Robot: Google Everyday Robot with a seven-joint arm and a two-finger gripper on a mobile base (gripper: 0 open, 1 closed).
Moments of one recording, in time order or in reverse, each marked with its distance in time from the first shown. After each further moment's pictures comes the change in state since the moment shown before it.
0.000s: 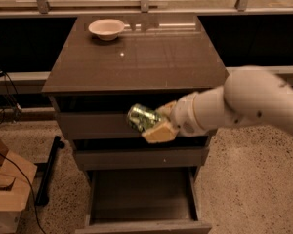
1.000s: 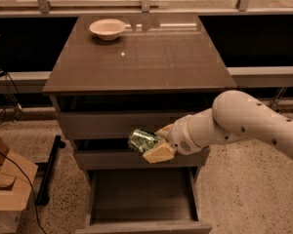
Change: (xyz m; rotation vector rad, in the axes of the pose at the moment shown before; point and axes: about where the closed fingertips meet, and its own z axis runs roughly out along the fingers) arm 0.065 0.016 0.048 -0.104 0.079 0.053
